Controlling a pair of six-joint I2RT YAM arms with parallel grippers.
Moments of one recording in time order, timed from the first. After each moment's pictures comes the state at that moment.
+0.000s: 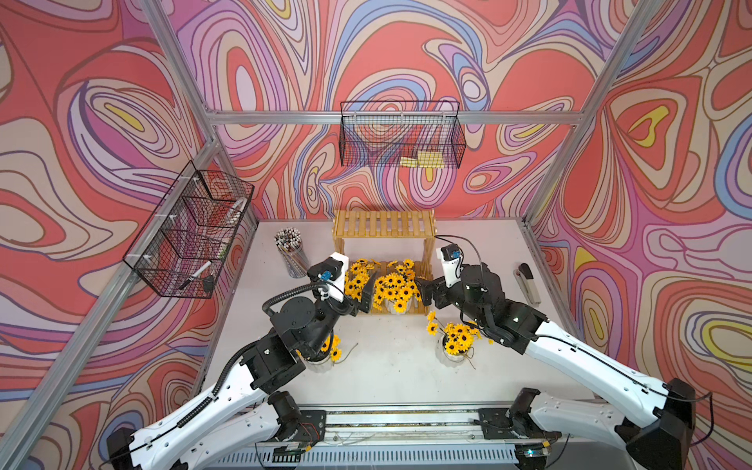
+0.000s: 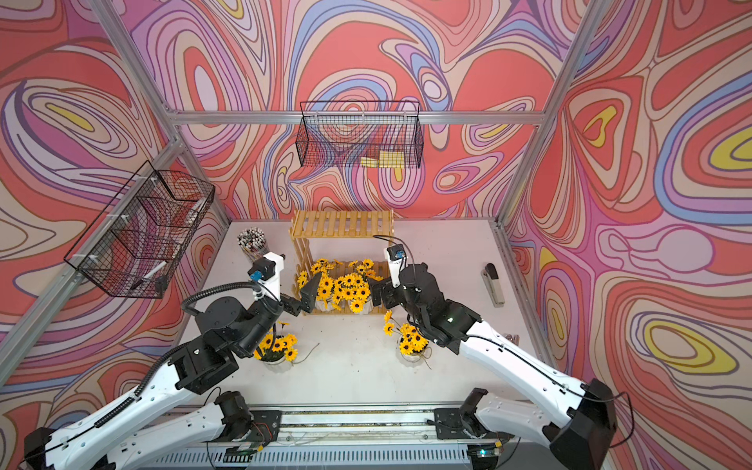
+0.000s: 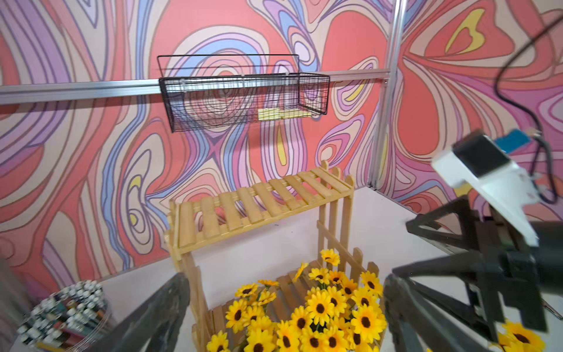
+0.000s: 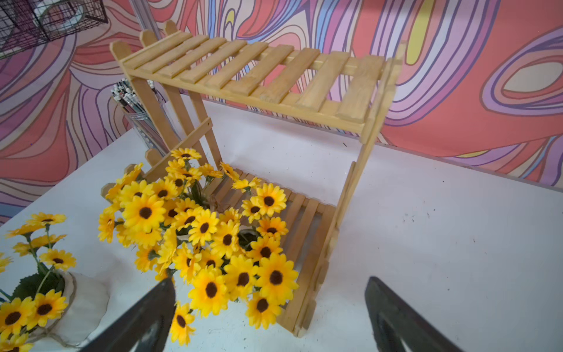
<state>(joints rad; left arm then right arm) -0.86 0.76 0.82 -0.01 -0.46 0.03 0.82 1.10 0.94 -0.25 0.29 0.15</state>
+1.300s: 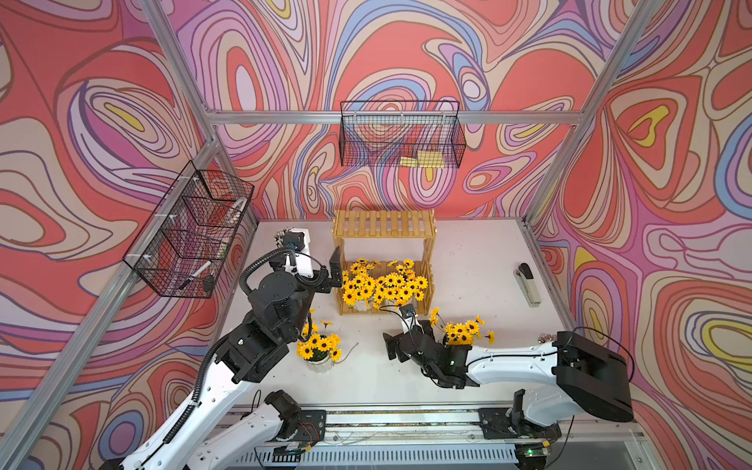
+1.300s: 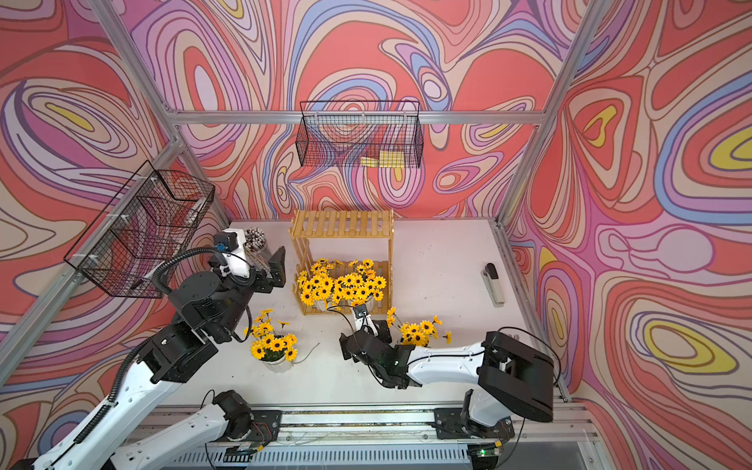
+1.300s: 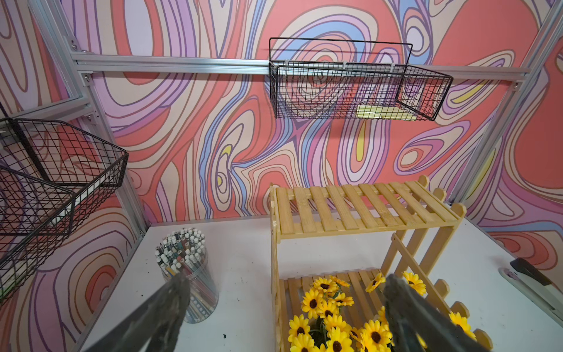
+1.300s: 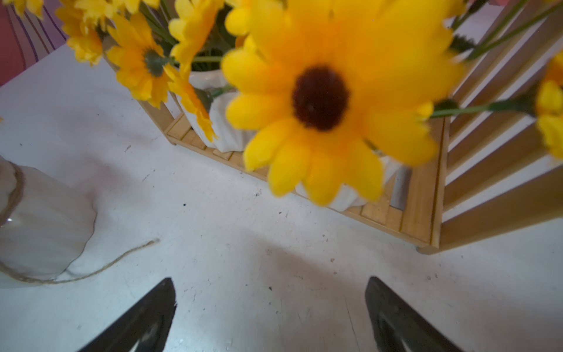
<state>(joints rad) -0.65 0.79 1.03 -0.28 -0.52 -0.09 1.15 1.50 0.62 0.23 0.54 0.47</state>
